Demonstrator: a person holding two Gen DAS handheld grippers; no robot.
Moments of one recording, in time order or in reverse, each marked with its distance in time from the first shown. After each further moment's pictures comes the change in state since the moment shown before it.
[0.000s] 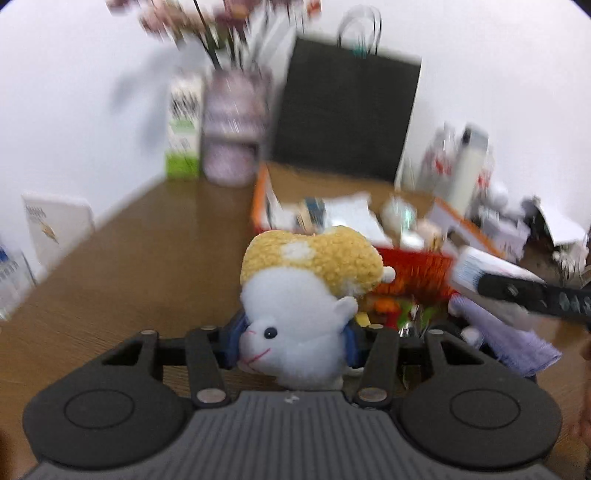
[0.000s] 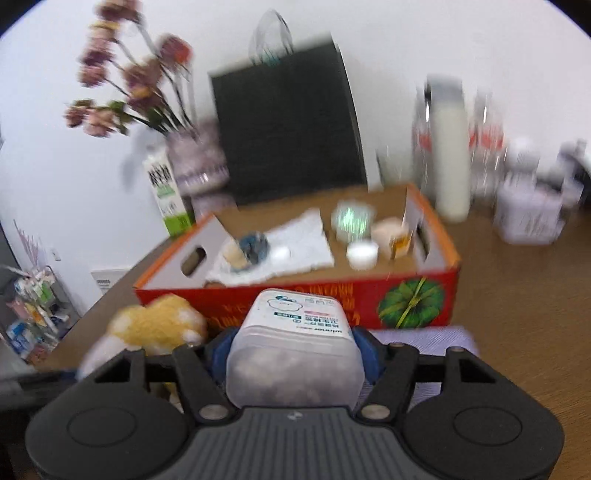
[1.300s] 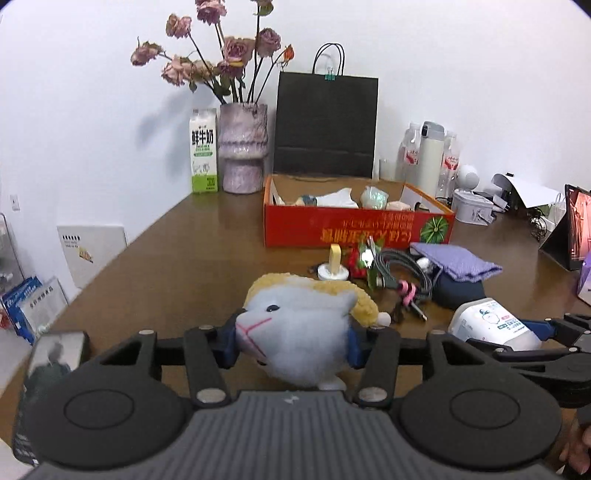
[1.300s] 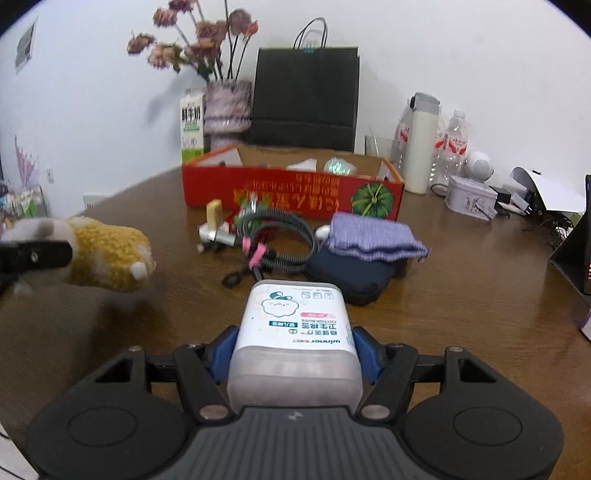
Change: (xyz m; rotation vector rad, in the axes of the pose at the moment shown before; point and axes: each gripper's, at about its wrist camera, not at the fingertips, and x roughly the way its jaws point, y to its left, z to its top) left arm -0.133 -0.020 -0.069 0.107 -0.041 0.044; right arm -0.117 0.044 -0.131 -0.169 0.058 -0.118
